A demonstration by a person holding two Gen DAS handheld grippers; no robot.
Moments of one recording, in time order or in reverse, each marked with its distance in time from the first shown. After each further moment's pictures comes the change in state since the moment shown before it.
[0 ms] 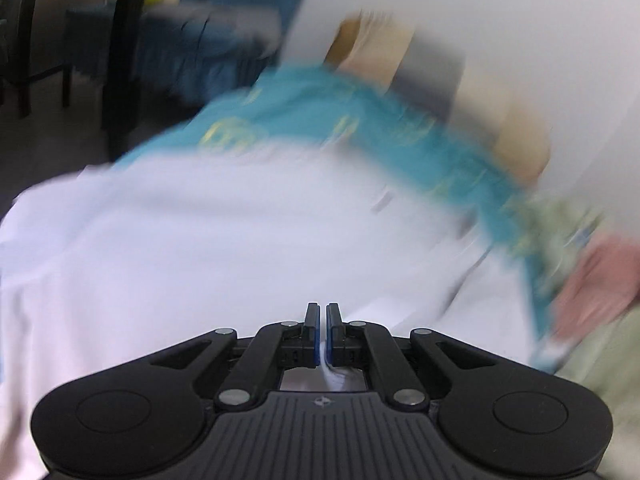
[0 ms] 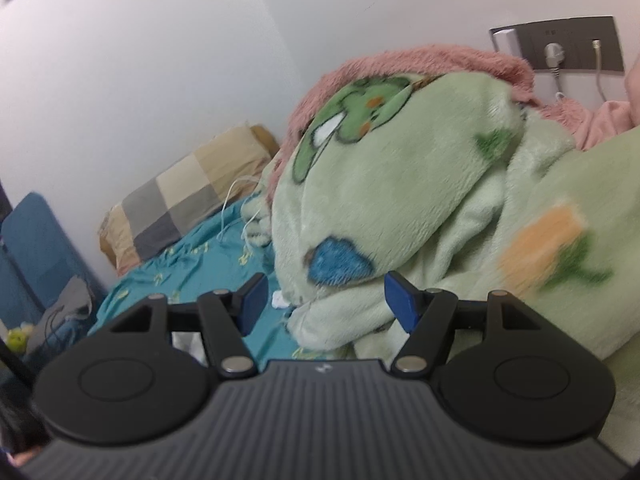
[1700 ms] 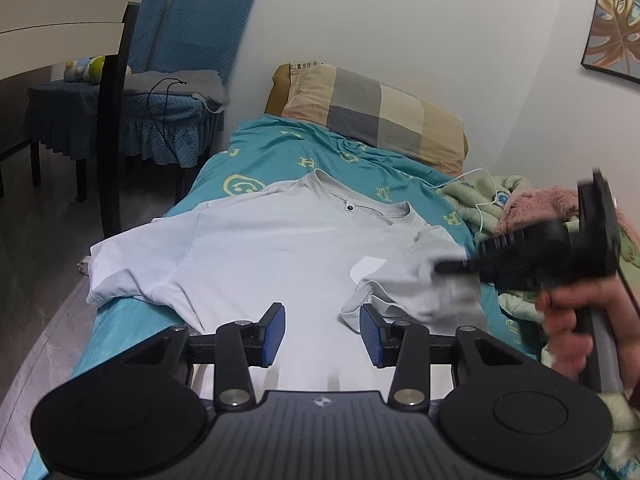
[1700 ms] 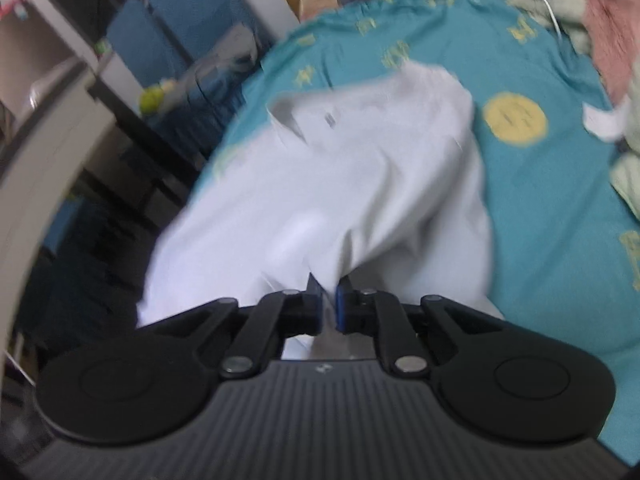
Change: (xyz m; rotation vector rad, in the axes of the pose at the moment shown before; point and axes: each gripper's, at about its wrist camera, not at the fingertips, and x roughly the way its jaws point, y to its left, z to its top) left arm -0.184 0.059 -0.054 0.195 -0.169 -0.164; right arm 0.146 0.197 -0.074 -0.290 0.677 0.528
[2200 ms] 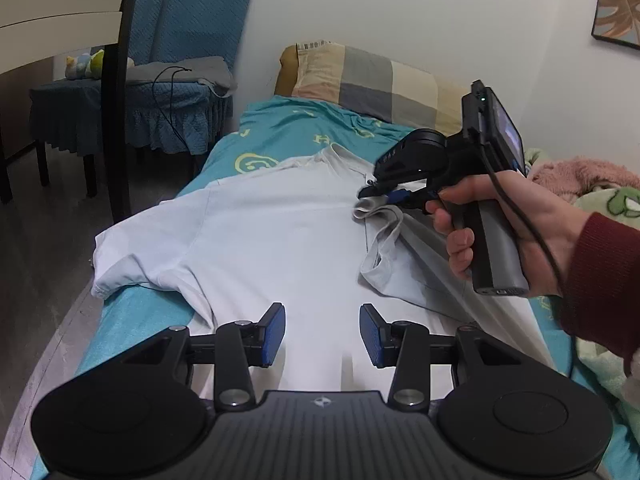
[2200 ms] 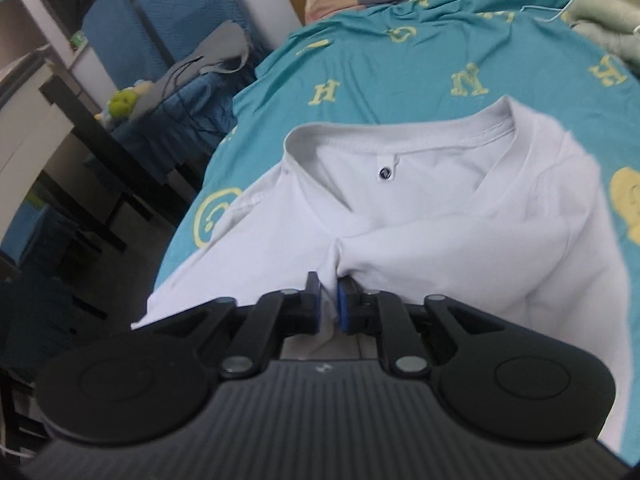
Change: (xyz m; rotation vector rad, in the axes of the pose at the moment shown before) left arm 0.032 0.001 -0.015 0.056 0.054 0.061; right arm 0.132 0.037 0.044 -0.037 -0.001 -0.065
